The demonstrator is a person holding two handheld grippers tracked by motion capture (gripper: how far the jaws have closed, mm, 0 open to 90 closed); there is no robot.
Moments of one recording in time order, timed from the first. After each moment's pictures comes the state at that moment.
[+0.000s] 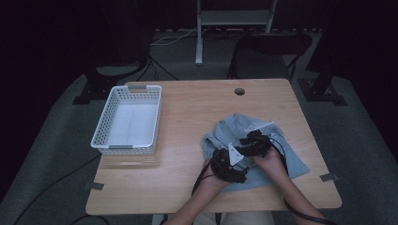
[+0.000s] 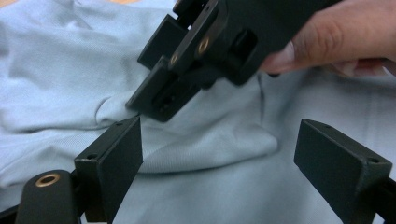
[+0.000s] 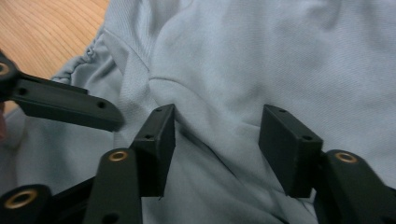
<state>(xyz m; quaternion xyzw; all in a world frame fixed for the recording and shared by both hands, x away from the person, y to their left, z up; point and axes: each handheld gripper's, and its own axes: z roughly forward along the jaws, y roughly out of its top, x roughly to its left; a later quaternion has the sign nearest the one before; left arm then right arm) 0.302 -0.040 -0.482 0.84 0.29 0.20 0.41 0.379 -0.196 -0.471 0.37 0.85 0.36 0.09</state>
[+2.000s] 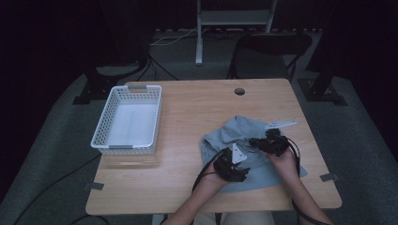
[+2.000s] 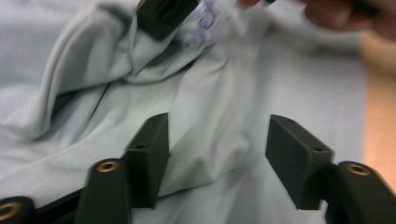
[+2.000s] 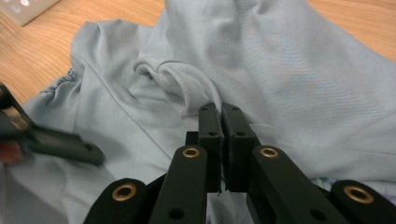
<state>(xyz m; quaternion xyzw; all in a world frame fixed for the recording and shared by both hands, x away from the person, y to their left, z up) 0.306 -0.043 -0.481 0.87 0.26 0.14 0.40 0.373 -0.245 -0.462 0.42 0.80 0.41 0.09</state>
